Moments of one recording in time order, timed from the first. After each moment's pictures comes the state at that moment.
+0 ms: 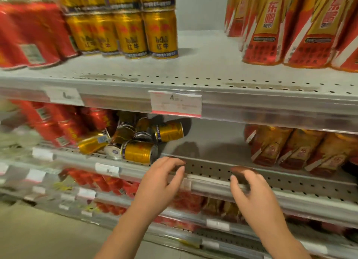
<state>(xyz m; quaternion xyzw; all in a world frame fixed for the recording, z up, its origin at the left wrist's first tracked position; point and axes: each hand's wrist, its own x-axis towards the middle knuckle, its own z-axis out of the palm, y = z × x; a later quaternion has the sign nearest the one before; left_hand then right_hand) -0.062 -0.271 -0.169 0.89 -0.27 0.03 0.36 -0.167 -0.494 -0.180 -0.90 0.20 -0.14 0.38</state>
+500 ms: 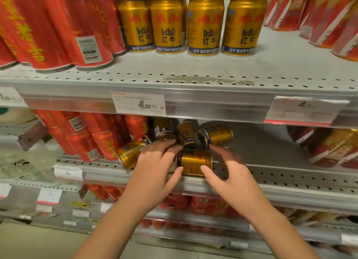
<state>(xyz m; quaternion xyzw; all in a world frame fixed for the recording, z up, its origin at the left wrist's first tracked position) 0.050 -0.124 -0.142 0.90 -0.37 0.11 0.19 -0.045 -0.330 -0.163 -0.92 0.12 -0.12 0.36</state>
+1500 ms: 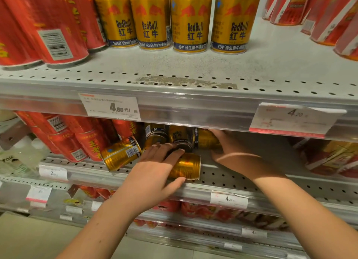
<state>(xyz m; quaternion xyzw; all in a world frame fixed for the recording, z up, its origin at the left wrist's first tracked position) 0.060 -0.157 -0.147 0.91 -0.40 0.03 0.07 0.042 -0.422 -0.169 -0.97 0.03 -0.03 0.26</state>
